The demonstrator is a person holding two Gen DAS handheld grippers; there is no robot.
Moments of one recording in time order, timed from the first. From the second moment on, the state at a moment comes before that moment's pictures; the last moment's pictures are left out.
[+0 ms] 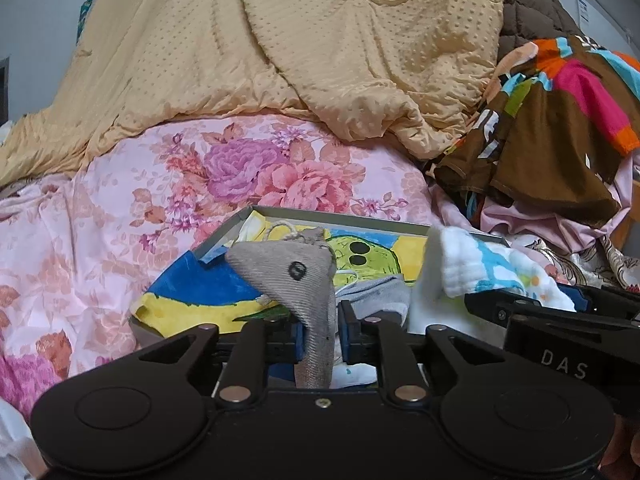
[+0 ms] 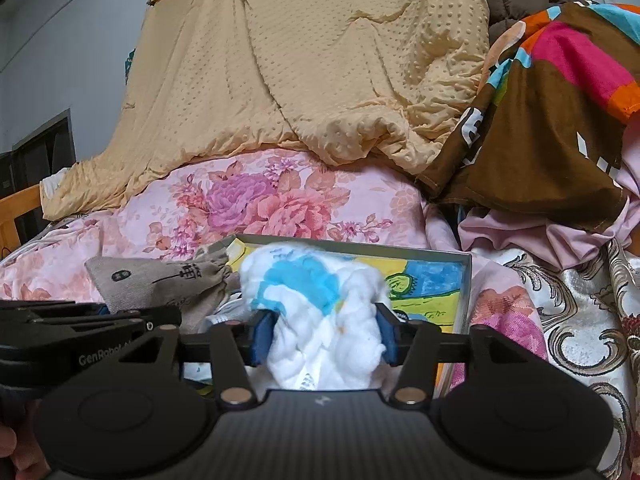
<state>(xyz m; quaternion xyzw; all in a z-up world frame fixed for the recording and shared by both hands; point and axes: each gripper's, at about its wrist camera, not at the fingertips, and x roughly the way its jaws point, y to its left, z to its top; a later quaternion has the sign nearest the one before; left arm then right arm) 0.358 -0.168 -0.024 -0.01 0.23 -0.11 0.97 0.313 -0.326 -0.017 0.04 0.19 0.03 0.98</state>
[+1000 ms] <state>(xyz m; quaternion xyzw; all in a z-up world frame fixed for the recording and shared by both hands) 0.288 -0.123 0.018 -0.06 0.20 -0.08 0.97 0.252 -0.338 0.013 0.07 0.17 0.02 0.98</state>
